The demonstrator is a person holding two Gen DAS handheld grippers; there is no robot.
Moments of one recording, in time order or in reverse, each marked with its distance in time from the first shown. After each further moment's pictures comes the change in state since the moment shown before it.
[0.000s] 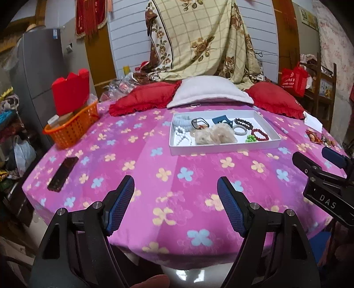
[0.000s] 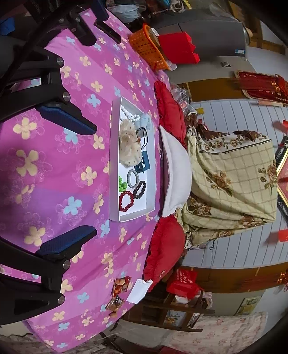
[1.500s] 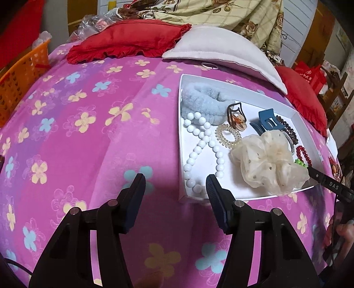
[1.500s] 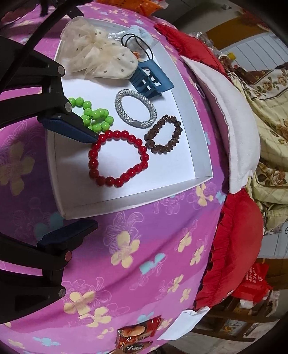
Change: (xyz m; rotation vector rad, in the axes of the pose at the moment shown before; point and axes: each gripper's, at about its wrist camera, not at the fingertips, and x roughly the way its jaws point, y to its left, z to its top) left arm 0.270 0.057 0.077 -0.160 0.347 -0.205; right arm 0.261 -0.093 0.053 0.195 0.437 -0.063
